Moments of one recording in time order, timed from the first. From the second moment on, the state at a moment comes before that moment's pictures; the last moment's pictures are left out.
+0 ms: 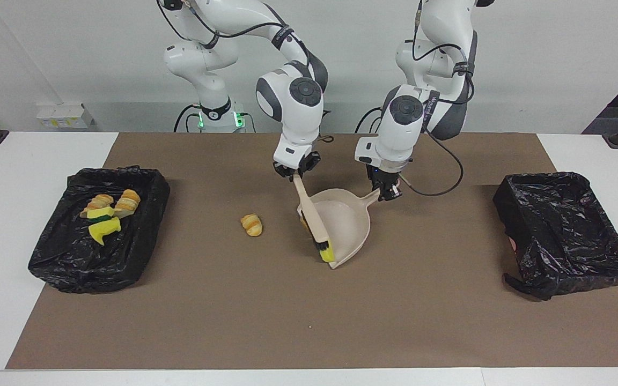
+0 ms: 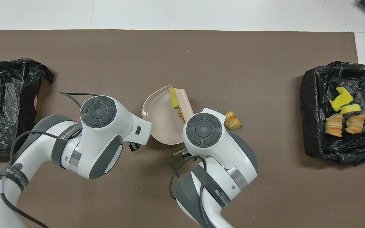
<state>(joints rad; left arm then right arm) -0.36 0.12 -0.15 -2.05 0.00 2.11 0.63 0.37 0.18 0.28 -1.92 -0.05 1.96 0.35</state>
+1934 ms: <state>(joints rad) -0.37 0.09 -0.16 -2.12 -0.08 2.16 0.71 0.02 -0.08 0.33 -2.29 -0.06 1.95 0.41</state>
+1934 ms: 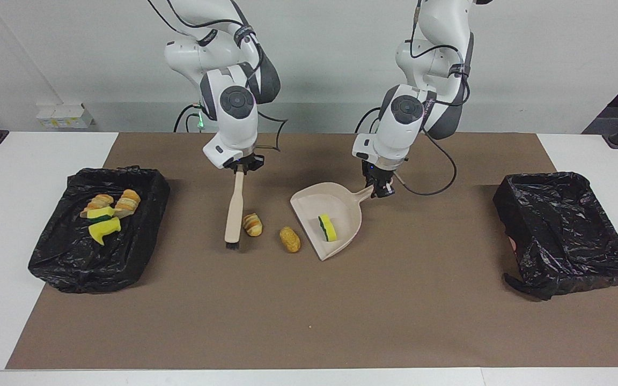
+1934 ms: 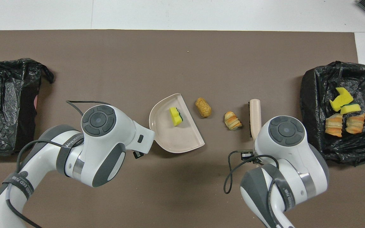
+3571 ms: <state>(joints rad) -0.37 0.09 -0.15 -2.13 -0.08 2.16 0.70 0.37 0.05 0.34 -2.16 0.15 2.12 0.48</state>
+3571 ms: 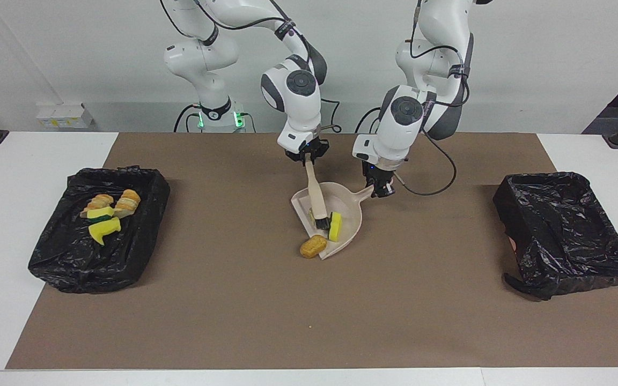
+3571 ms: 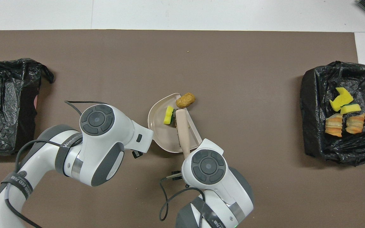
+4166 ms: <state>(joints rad) -0.37 0.09 -0.15 -2.13 -0.09 2.16 0.68 0.27 0.04 0.33 -2.03 0.16 2.01 0.46</state>
